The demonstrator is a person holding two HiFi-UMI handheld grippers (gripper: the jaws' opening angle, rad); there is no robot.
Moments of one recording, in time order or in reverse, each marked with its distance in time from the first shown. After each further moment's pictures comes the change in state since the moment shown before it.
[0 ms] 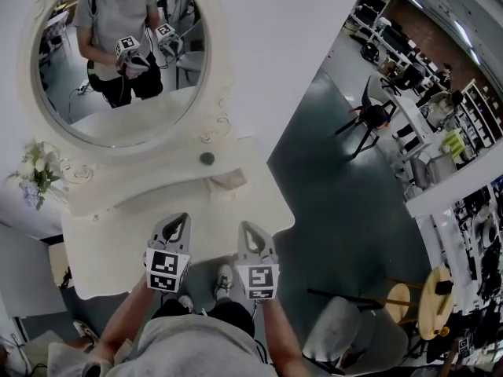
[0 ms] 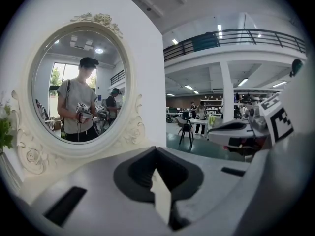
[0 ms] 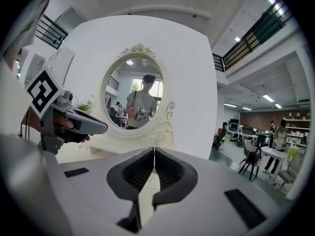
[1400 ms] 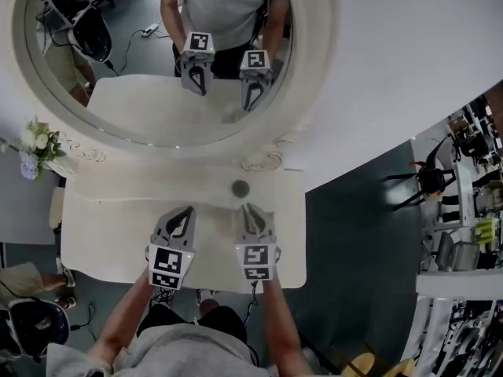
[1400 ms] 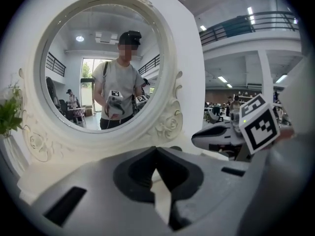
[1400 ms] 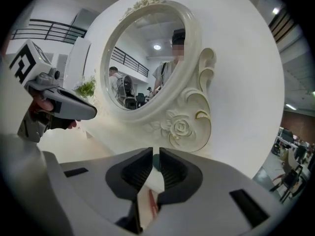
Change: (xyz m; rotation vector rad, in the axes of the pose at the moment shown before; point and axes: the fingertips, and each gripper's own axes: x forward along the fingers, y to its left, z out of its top) left arm 0.113 0.110 -0.025 -0.161 0.124 0.316; right arm 0.251 0.001 -0.034 -0.152 0.173 0.400
